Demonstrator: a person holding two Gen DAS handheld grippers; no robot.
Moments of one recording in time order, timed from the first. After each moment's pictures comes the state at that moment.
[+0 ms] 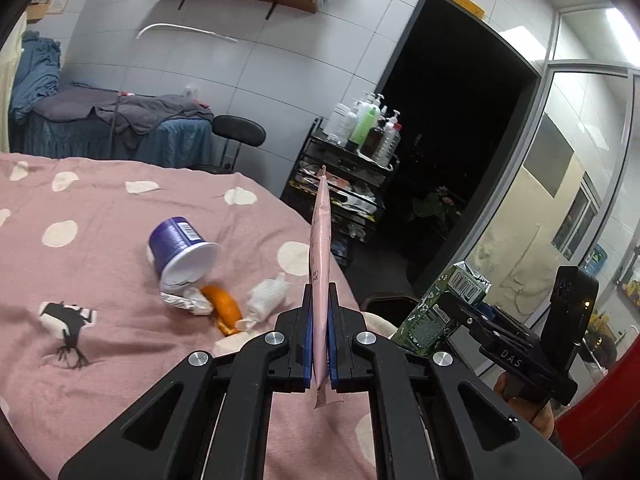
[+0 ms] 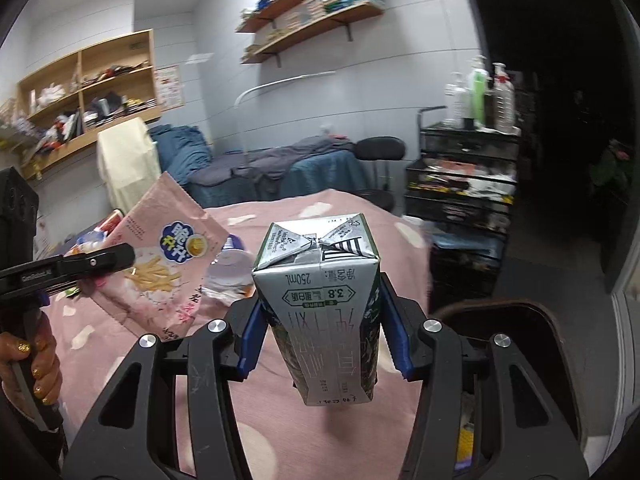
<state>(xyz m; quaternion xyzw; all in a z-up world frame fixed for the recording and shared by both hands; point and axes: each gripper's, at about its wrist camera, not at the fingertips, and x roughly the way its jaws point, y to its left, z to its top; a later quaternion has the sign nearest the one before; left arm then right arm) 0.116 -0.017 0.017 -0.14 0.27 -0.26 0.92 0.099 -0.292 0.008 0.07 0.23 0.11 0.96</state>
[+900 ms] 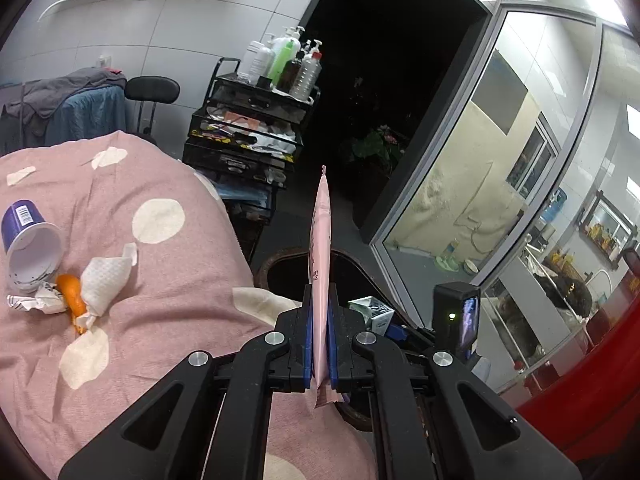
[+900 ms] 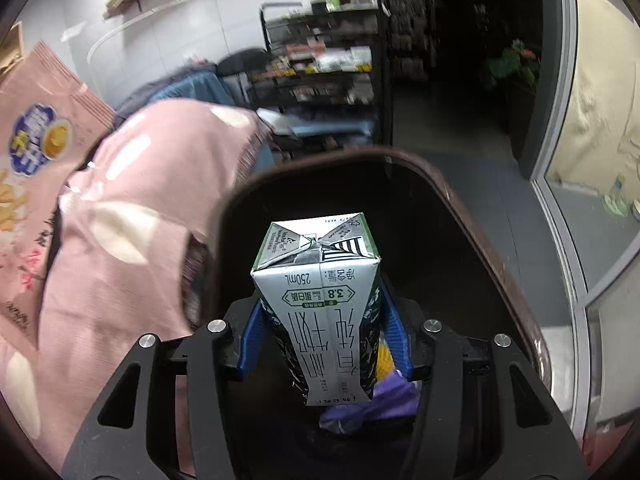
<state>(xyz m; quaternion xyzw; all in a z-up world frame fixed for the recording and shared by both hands) 0.134 -0.148 -0.008 -0.08 0.33 -0.37 0.86 0.137 -0.408 -0.123 0.11 0.41 -0.06 0.90</state>
